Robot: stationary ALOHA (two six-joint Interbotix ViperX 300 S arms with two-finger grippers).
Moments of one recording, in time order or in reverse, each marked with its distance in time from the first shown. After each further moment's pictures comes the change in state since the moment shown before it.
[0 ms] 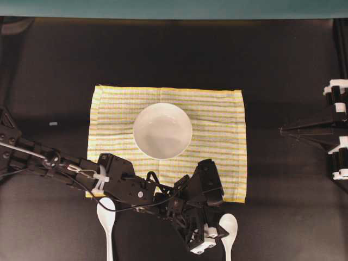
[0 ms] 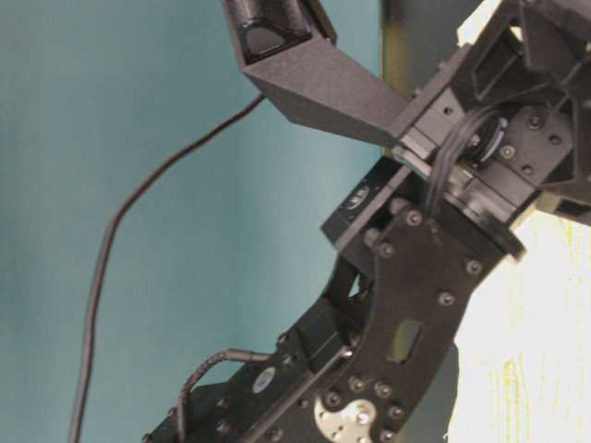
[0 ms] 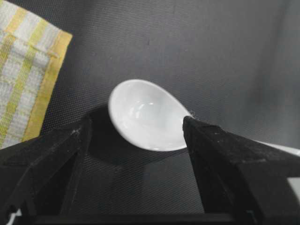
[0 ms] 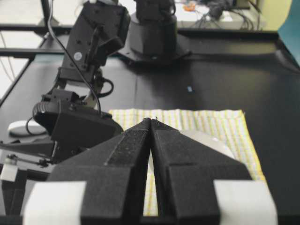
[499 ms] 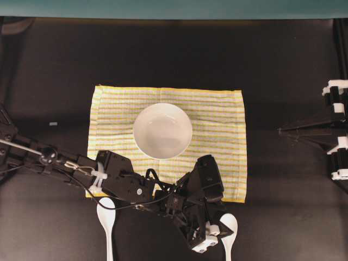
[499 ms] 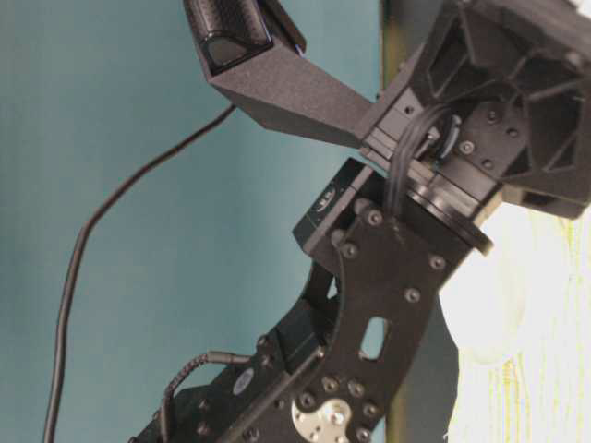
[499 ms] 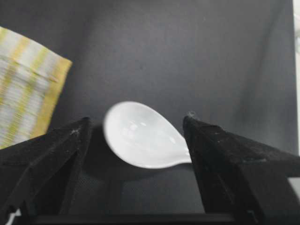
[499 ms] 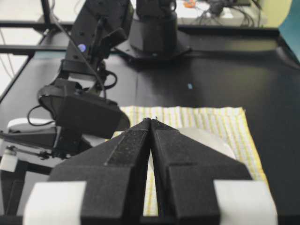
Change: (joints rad) left arm 0.003 -0.026 0.006 0.000 -0.041 -0.002; right arm 0.000 0.009 0.000 0.000 0.000 0.002
